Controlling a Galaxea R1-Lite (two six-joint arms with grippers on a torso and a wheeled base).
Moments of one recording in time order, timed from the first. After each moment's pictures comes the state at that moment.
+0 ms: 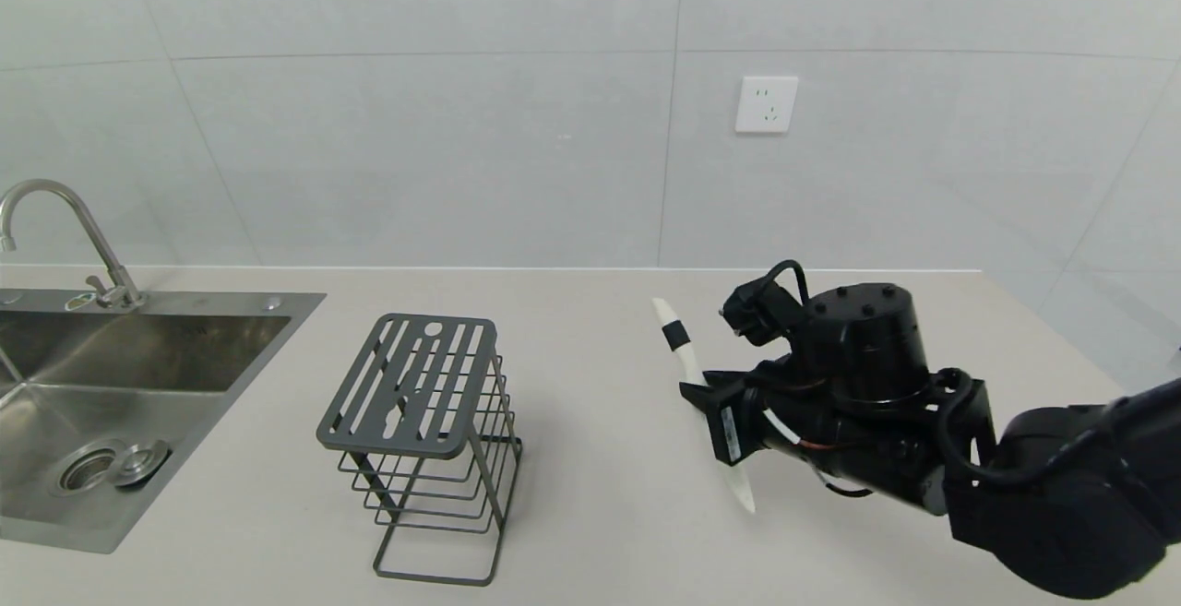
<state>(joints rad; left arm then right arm) 0.00 0.00 0.00 0.00 -0.07 0.01 0.69 1.86 -0.70 -0.66 -0.07 0.07</state>
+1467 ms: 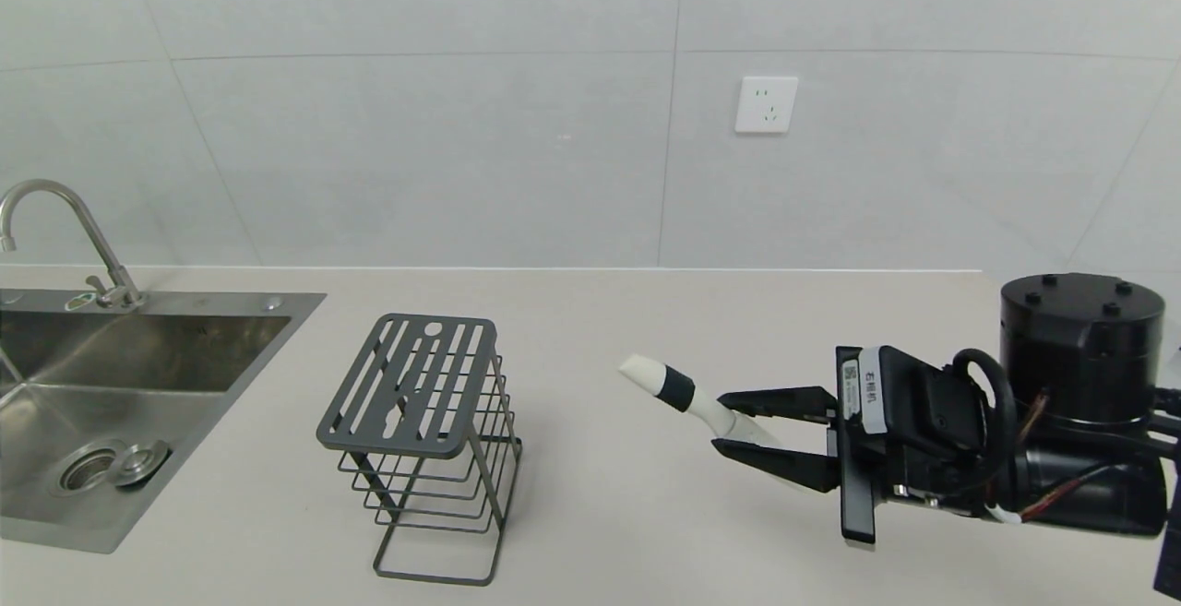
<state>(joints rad) 0.00 0.00 0.00 -0.48 -0.24 0.01 0.62 1.59 -0.51 -0.72 0.50 -0.65</state>
